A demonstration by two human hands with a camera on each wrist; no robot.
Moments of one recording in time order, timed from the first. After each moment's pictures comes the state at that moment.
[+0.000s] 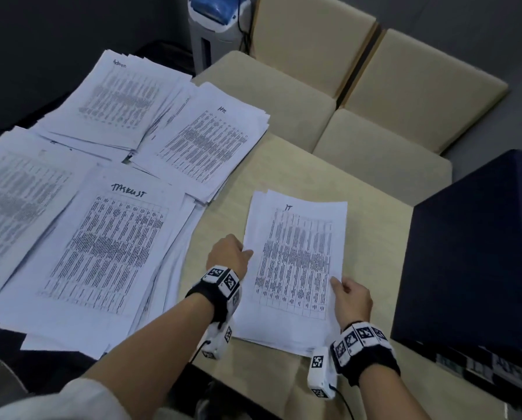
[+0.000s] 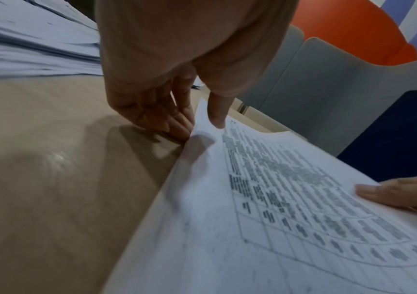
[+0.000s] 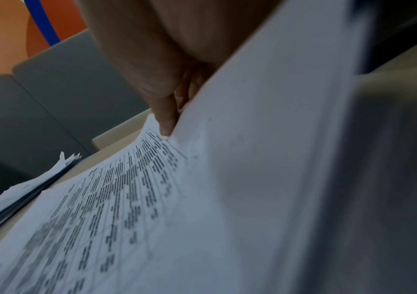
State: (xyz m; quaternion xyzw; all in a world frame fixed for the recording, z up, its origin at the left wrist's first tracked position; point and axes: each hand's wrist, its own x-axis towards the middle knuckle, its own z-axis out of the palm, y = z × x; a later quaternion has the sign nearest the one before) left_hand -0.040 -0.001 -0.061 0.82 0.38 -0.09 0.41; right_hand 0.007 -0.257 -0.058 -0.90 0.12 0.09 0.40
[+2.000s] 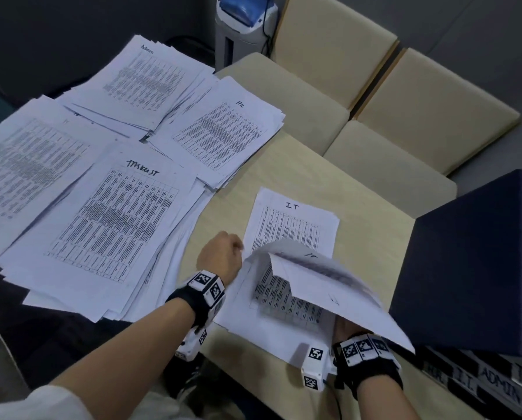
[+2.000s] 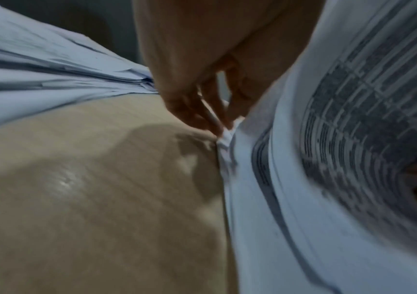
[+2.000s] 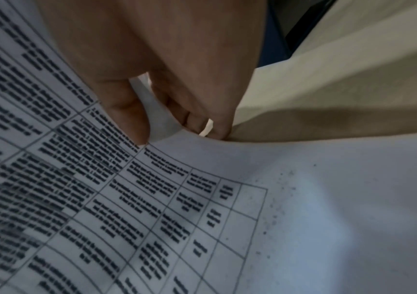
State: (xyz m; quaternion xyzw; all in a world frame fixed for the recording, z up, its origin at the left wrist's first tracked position) left_hand -0.086 -0.007 -0.058 0.87 0.32 0.00 0.39; right_hand 0.003 -0.277 -0.080 -0.62 0.22 0.25 0.71
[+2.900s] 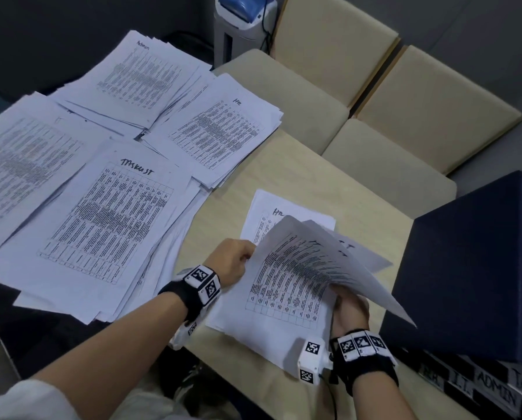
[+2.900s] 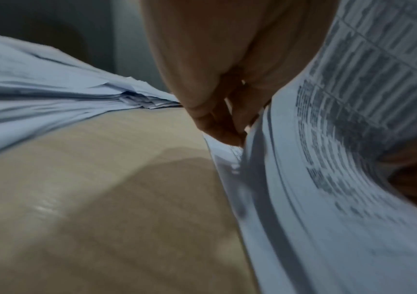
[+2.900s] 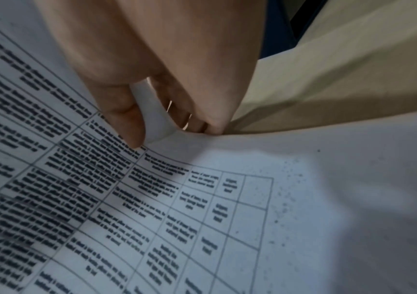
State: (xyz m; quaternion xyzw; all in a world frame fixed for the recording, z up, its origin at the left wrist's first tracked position) left_hand -0.073 -0.007 -0.050 0.90 0.10 -0.04 0.42; right_hand 0.007 -0.271 -0.057 -0.71 0.27 0.17 0.63
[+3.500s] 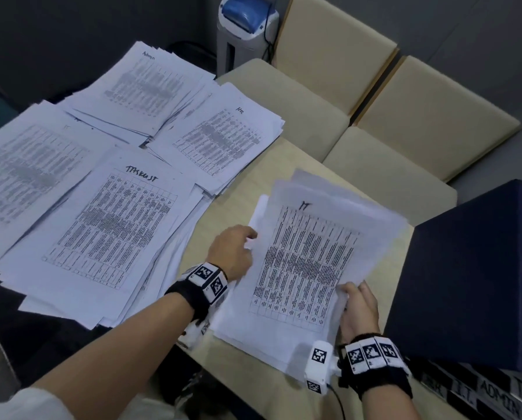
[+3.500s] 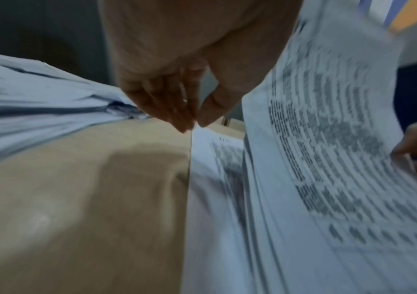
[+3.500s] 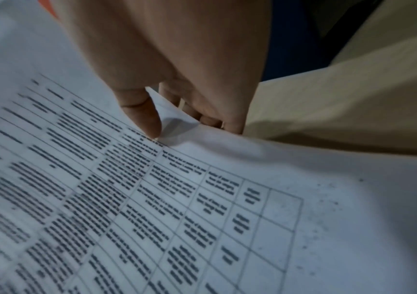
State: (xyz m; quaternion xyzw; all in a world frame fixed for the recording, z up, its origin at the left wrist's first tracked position) left_hand -0.062 -0.005 -0.024 0.88 0.24 -0.01 0.41; right_hand 0.003 -0.253 -0.007 -0.69 0.20 0.15 0.68
